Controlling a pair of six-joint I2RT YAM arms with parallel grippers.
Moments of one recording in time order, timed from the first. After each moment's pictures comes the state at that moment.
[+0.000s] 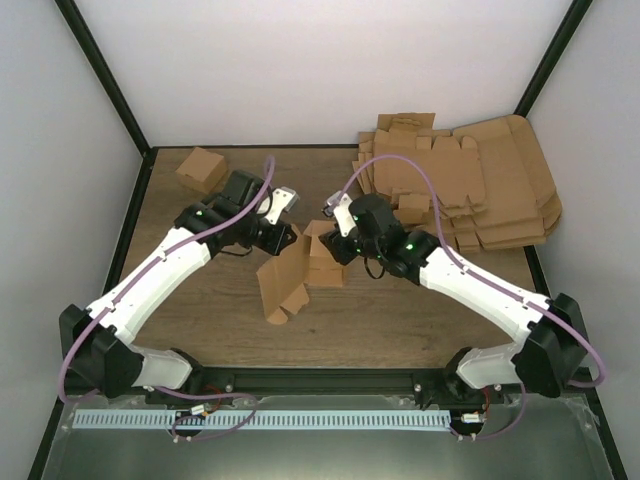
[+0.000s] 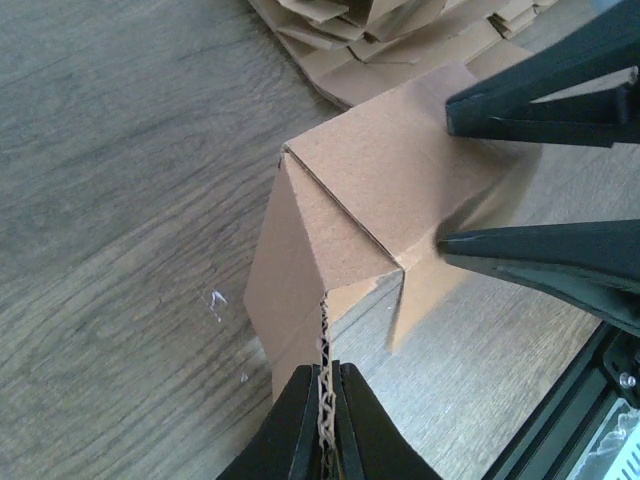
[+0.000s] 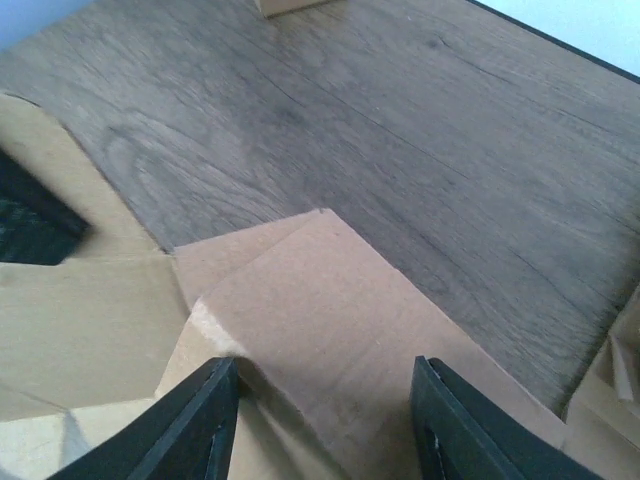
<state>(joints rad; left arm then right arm) -0.57 1.36 1.29 -0.82 0.32 -0.11 0.78 1.32 1.08 -0.38 -0.02 0.04</state>
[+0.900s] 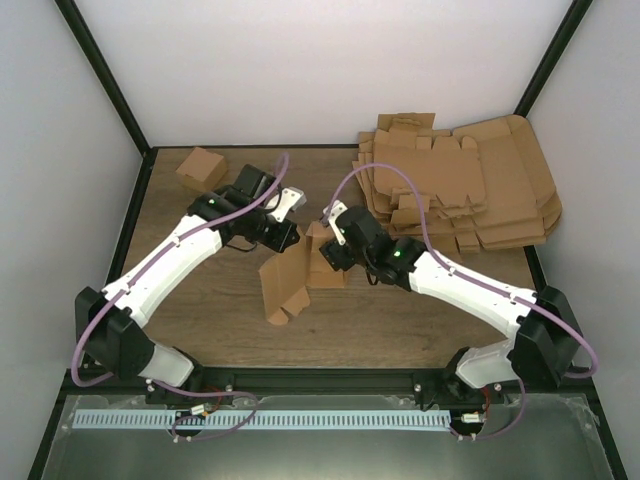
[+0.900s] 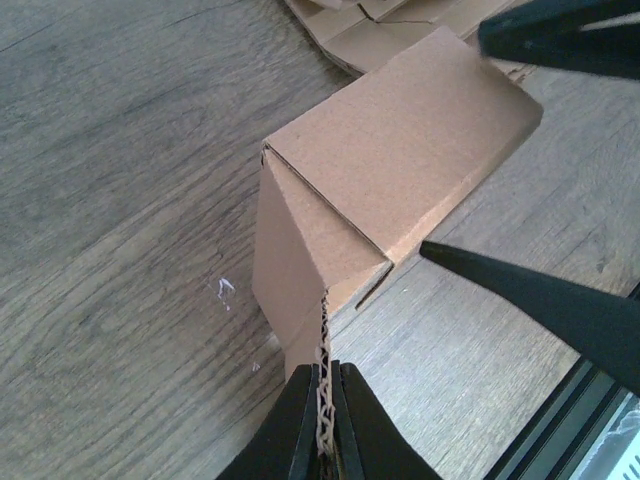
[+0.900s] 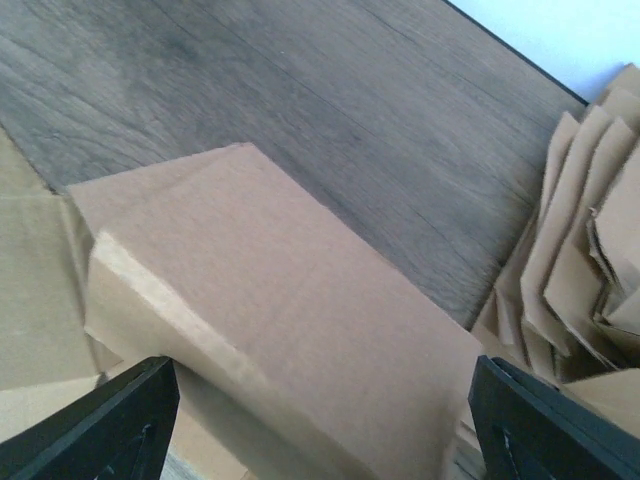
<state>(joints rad) -0.57 1.46 1.37 -0.90 0.31 -0.06 0.86 1.38 1.06 -0.40 0.27 -0.05</state>
